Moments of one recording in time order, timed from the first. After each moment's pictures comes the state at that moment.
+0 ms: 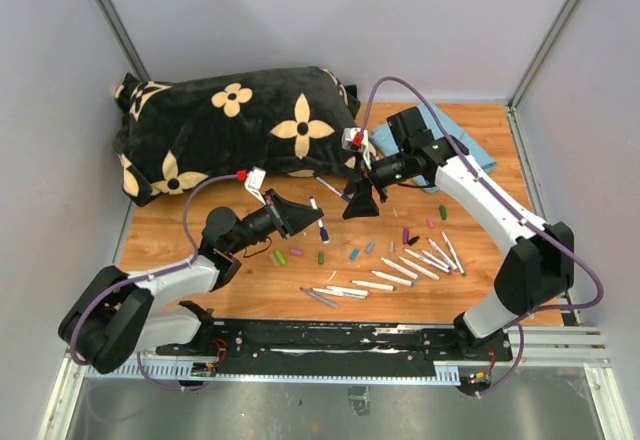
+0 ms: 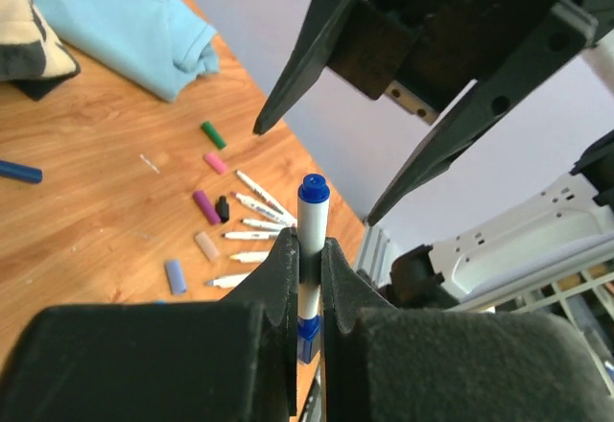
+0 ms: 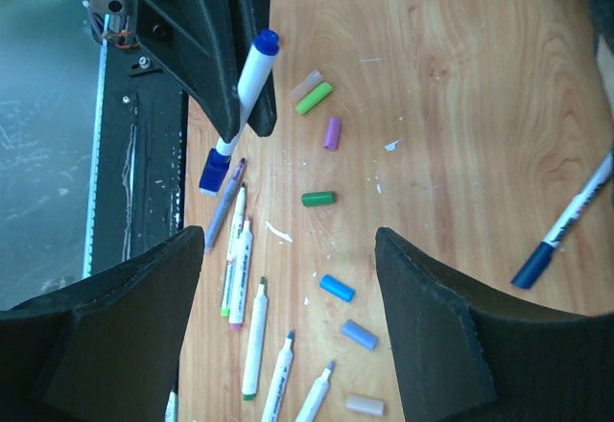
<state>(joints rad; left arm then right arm) -0.57 1.21 0.28 1.12 0.43 -0.94 0.48 1.57 1.40 -0.79 -0.99 -0.53</state>
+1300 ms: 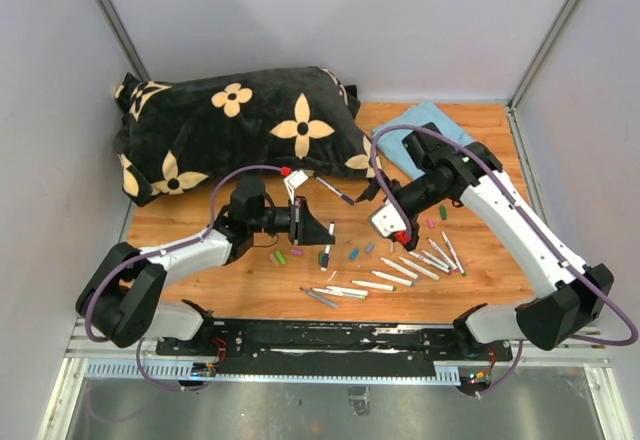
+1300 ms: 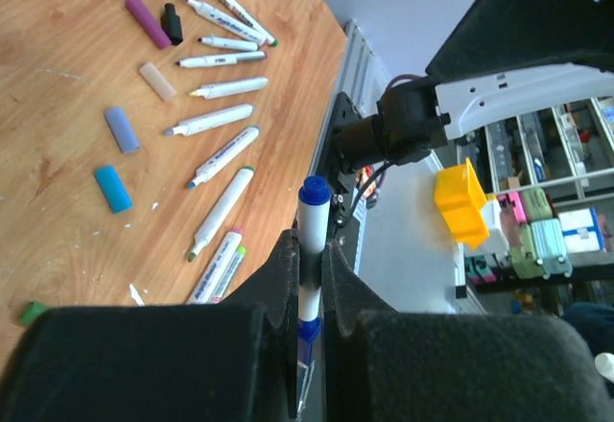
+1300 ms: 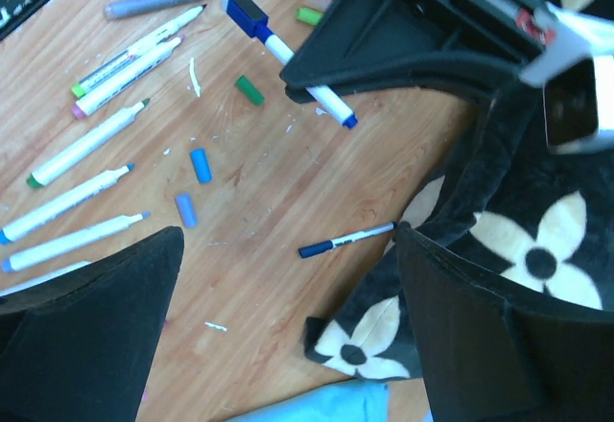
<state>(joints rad) -0.56 1.31 0.53 0.54 0.88 -0.73 0.50 1.35 1.43 -1.32 -0.84 -1.86</state>
